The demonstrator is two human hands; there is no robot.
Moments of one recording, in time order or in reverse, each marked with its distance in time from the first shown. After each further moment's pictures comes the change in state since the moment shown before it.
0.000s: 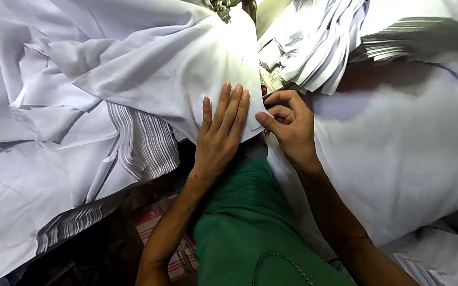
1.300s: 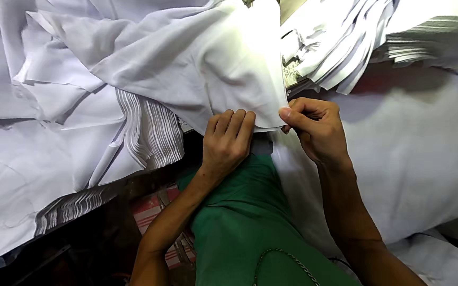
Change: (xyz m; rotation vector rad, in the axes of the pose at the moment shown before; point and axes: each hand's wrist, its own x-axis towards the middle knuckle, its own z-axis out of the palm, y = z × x) left_hand -0.019 0.012 0.005 -0.020 0.209 -0.112; right_hand 0.009 -0.008 -0.023 0.140 -0.201 0.005
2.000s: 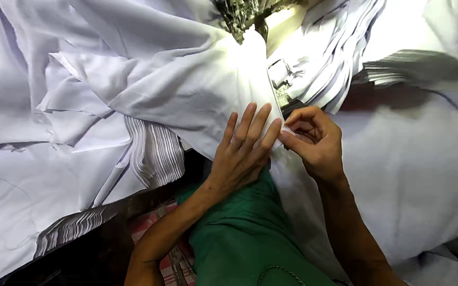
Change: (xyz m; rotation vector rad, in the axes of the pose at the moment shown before) left_hand 0.024 0.007 0.000 -0.162 -0.128 0.157; right_hand -0.002 -0.009 -0.002 -0.174 0.104 -0.121
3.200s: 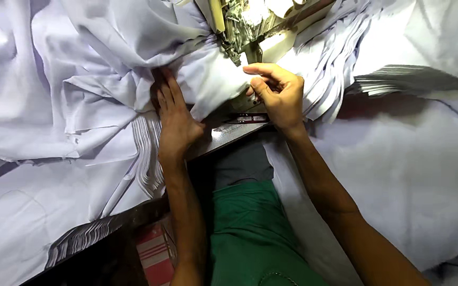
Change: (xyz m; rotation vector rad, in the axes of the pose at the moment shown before) left_hand 0.027 -0.133 -0.034 0.035 -0.168 -0.563; right_hand 0.120 0.016 0.041 -0.083 0.088 -0.257
